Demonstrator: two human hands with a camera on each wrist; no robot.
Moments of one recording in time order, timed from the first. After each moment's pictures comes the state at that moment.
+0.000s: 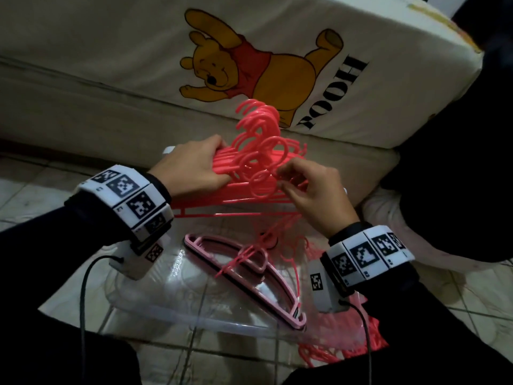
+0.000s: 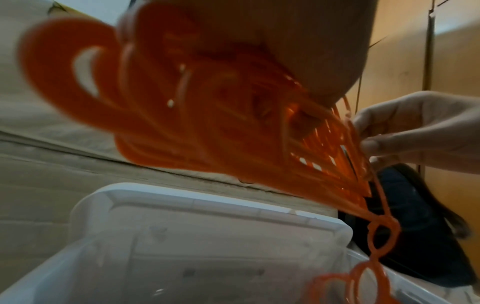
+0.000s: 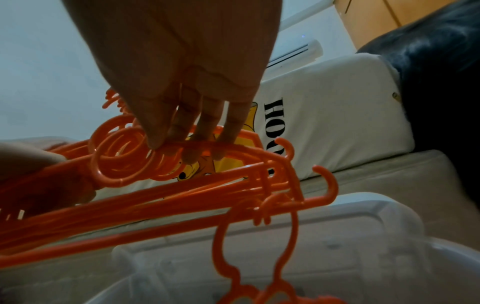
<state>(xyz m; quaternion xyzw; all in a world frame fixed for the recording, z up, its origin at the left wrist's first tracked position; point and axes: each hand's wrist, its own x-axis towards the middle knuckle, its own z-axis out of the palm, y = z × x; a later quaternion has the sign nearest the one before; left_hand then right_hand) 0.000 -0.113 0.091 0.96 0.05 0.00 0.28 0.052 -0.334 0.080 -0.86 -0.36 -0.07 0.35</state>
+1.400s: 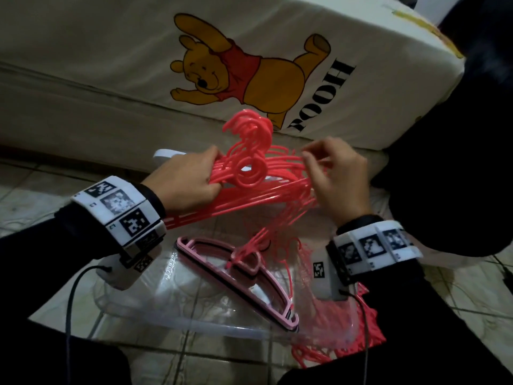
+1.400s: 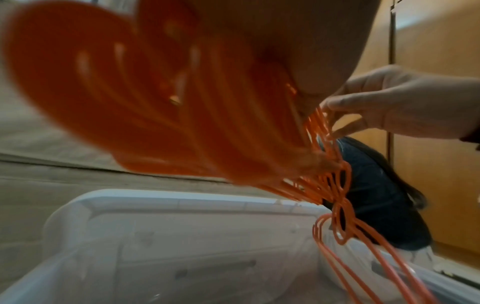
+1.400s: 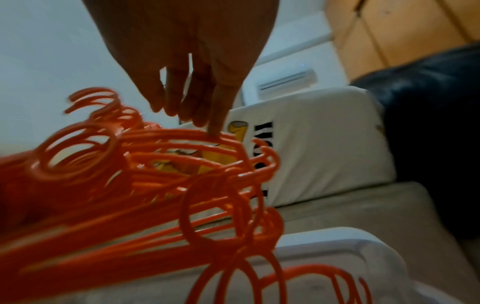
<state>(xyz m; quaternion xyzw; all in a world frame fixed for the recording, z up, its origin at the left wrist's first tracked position) -0.004 -0.119 0.079 0.98 -0.02 0.04 0.21 0.063 -0.353 0.106 -0.86 -0.29 -0.23 0.35</state>
